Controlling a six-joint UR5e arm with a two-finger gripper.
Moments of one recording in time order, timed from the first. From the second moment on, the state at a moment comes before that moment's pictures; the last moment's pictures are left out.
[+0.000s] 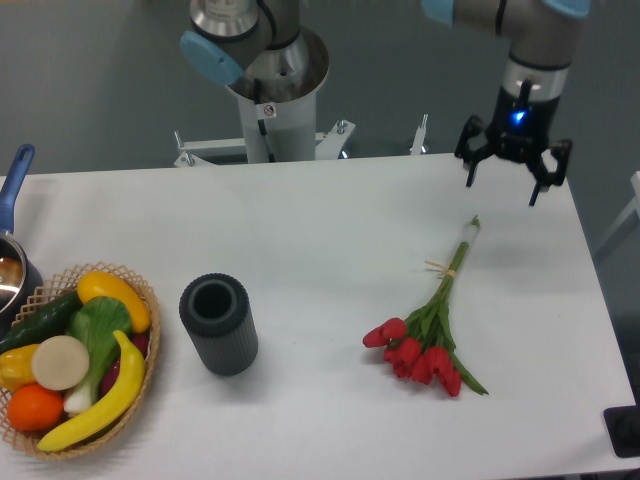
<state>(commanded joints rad) 2.96 -1.76 -1.82 -1.00 1.25 1.44</state>
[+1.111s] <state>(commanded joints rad) 2.78 -2.01 -1.79 -0.84 1.41 1.37</state>
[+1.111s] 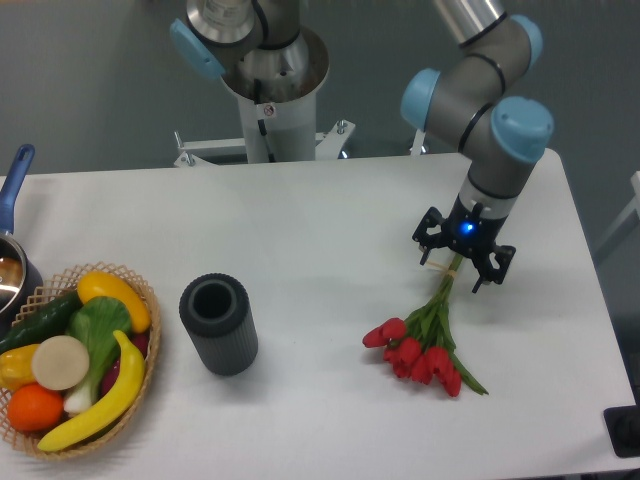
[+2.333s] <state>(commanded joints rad) 2.77 -2.07 -1.76 -0.84 1.37 1.30</state>
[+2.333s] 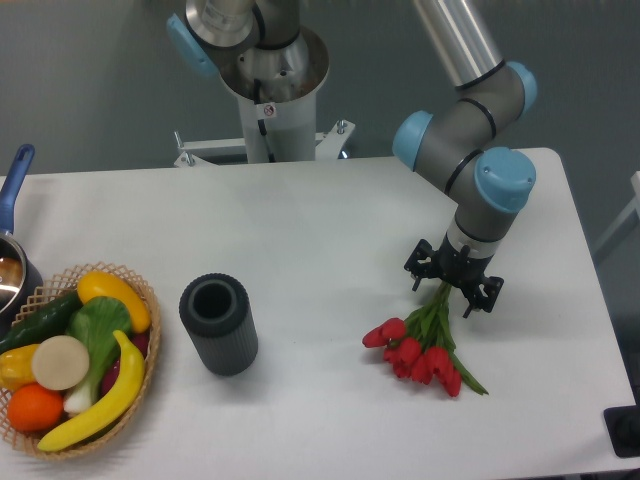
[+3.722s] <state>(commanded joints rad) 2.76 -2.08 -1.74 -0.84 1.37 1.30</state>
